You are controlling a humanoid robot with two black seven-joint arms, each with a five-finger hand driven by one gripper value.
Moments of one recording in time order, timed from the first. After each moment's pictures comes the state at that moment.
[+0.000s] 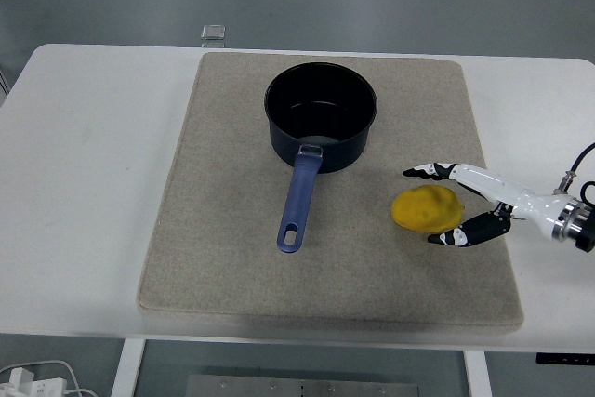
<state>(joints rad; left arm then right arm) -0.02 0.00 -0.09 -0.13 -0.06 -0.11 -0.05 0.87 -0.85 0.05 1.51 -1.06 -0.15 0.28</state>
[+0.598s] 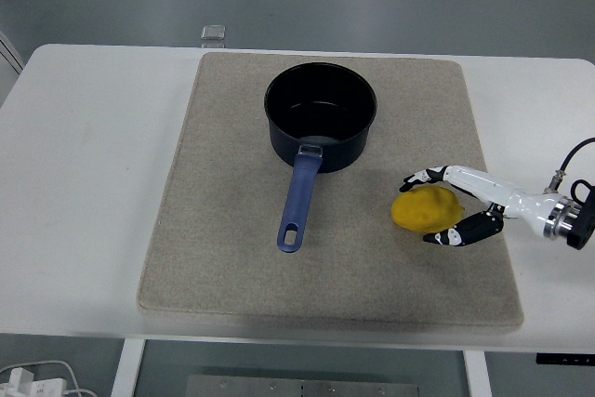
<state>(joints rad) -0.02 0.00 -0.09 -0.13 -0.06 -0.11 -0.05 0.88 -0.82 0.04 1.48 -1.10 -0.15 0.28</state>
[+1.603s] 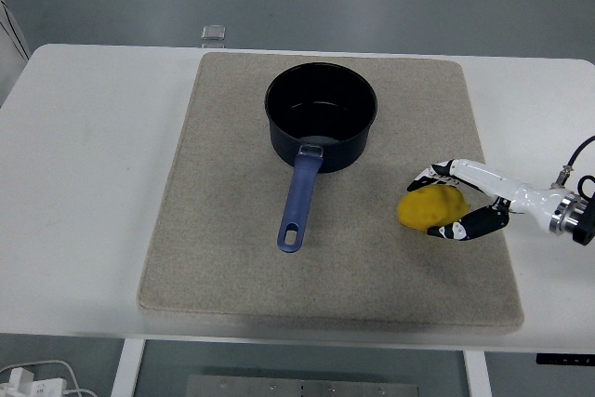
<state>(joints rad) -0.02 0.00 -0.09 -0.13 -0.06 -0.11 -0.05 0.89 -0.84 0.05 1.48 -1.08 -0.15 0.28</state>
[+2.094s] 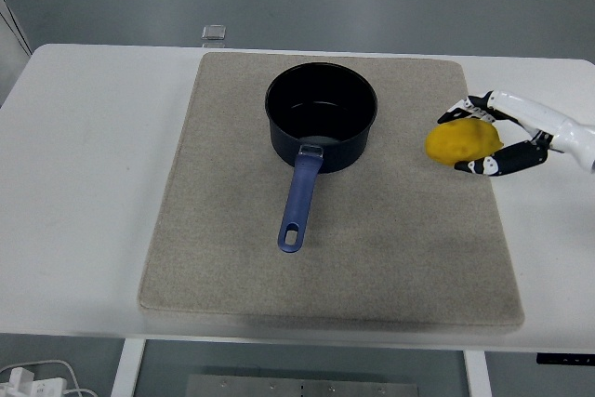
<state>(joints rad) -0.02 0.00 -0.09 -0.13 -0.06 -0.11 -0.05 1.08 -0.94 0.09 1.47 -0.94 -0.08 0.28</state>
